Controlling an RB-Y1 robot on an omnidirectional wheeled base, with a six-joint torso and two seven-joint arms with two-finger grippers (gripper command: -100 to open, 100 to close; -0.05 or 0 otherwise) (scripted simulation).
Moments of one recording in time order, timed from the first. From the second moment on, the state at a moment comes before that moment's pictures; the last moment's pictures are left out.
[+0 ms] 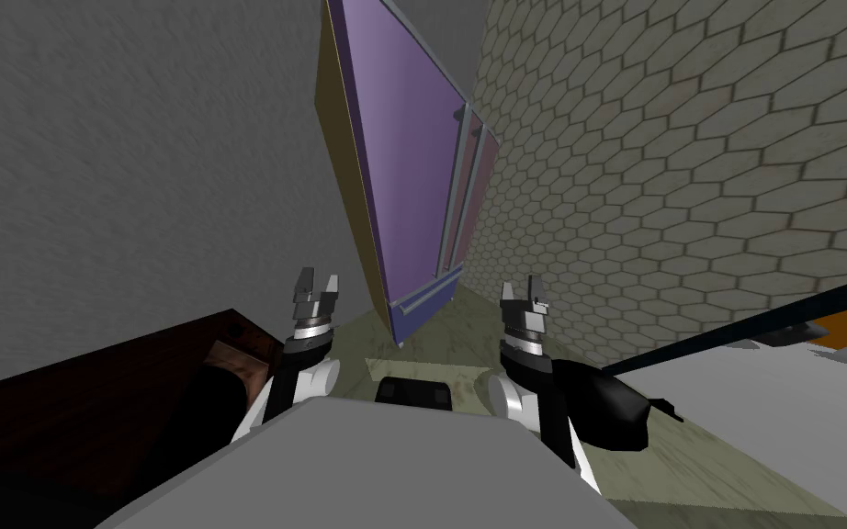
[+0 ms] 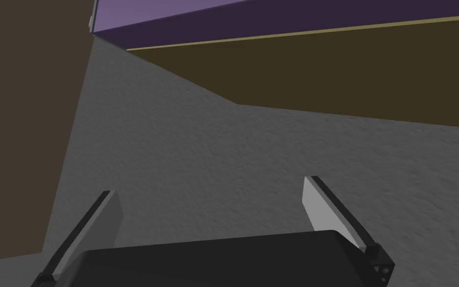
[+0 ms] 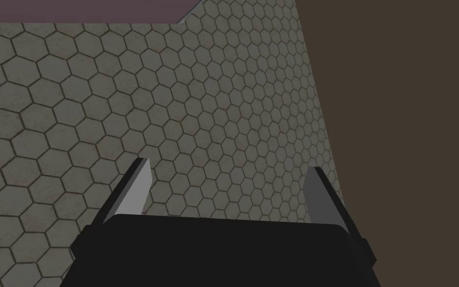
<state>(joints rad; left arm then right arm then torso) 0.53 -0.03 0.07 -2.21 -0.01 -0.60 -0.03 0.53 -0.01 0.06 -2.37 -0.08 -0.43 0.14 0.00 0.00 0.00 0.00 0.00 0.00</state>
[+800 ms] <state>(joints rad) 0.53 -0.03 0.07 -2.21 -0.01 -0.60 -0.03 0.53 -0.01 0.06 -2.37 -0.08 -0.43 0.14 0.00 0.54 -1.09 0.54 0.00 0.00</state>
